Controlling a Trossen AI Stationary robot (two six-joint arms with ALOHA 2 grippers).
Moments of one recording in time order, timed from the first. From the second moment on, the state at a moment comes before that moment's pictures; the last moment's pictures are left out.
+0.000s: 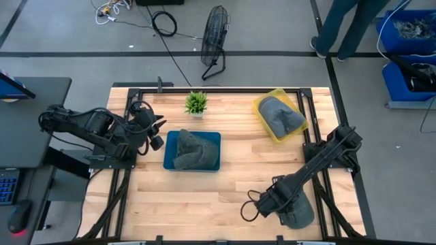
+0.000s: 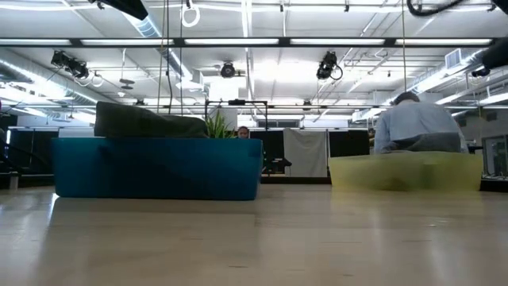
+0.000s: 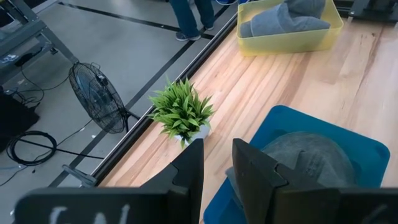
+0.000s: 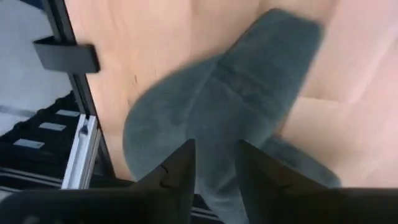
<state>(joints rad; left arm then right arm) -0.30 0.97 1.18 -1.07 -0.85 -0.50 0.67 1.79 1.32 -1.20 -0.32 0.57</state>
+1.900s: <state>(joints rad) -0.21 1.42 1.18 -0.55 -0.31 -0.04 0.24 1.79 1.54 -0.96 0.49 -0.56</state>
